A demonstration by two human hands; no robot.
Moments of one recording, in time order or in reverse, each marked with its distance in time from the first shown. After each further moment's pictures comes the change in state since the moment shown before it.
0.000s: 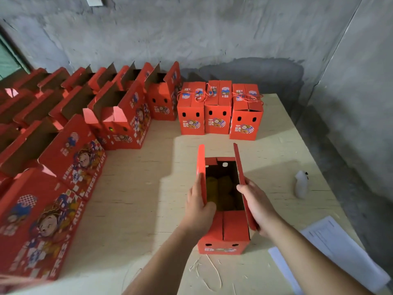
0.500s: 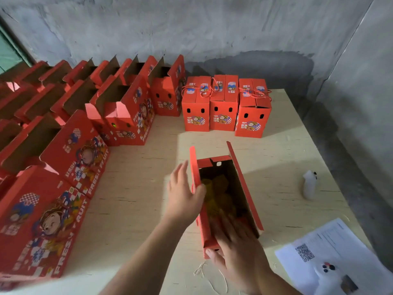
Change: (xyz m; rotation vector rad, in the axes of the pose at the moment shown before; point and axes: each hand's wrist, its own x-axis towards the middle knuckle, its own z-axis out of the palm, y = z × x) left_hand 0.032 -0.005 -0.048 0.323 0.181 0.121; right_hand -0.054 0.077 0.050 -1.220 -0.040 -0.632
